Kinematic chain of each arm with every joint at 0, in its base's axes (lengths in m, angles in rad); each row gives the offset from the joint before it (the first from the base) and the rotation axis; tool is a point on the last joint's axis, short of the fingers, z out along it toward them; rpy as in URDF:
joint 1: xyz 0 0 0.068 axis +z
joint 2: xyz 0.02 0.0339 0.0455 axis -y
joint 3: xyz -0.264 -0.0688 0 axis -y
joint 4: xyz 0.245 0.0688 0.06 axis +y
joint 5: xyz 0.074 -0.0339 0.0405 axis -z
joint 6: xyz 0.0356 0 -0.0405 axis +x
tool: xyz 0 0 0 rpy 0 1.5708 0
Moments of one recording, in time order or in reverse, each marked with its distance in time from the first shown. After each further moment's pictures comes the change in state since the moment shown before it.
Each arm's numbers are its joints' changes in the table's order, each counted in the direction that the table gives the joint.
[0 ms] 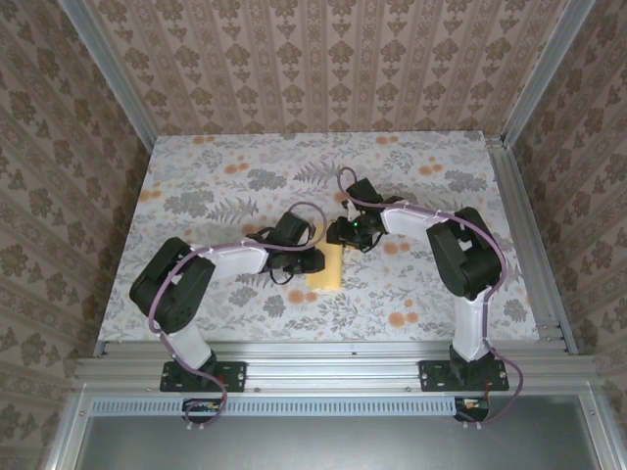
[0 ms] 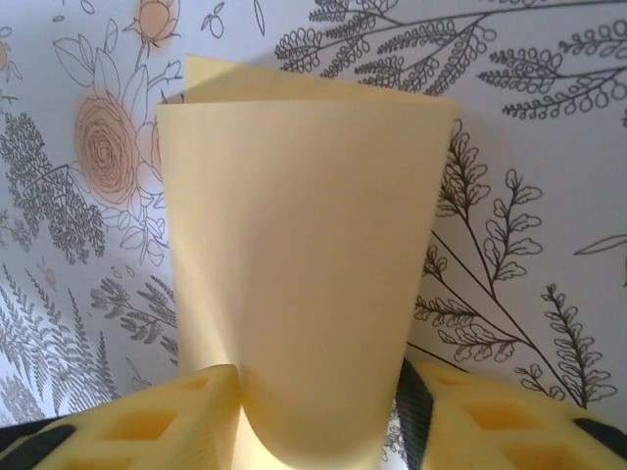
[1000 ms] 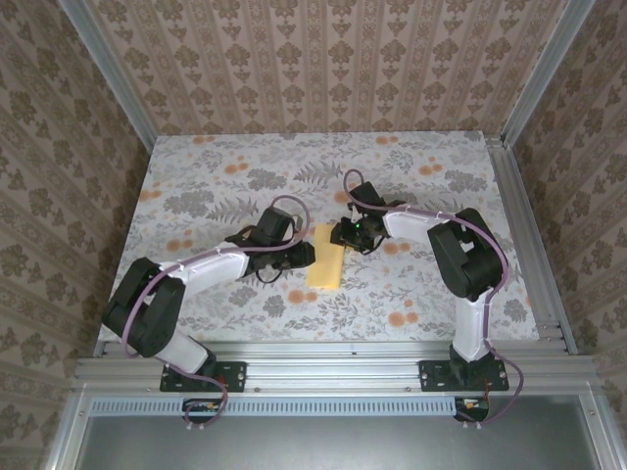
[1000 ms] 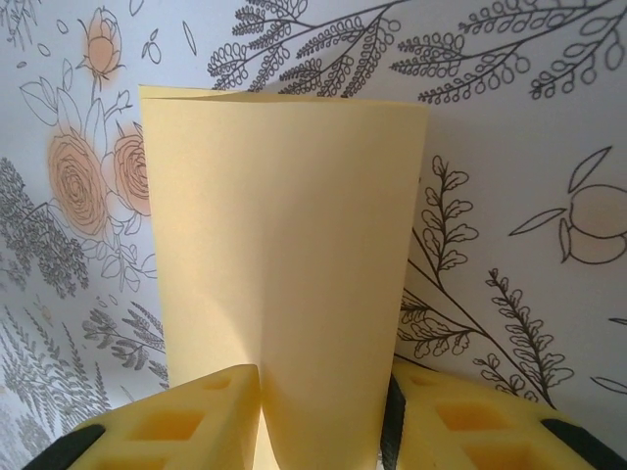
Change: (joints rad) left arm 0.051 0.182 -0.066 0.030 0.010 -0.009; right arm -0.001 0.019 -0.062 -0.066 0.022 0.127
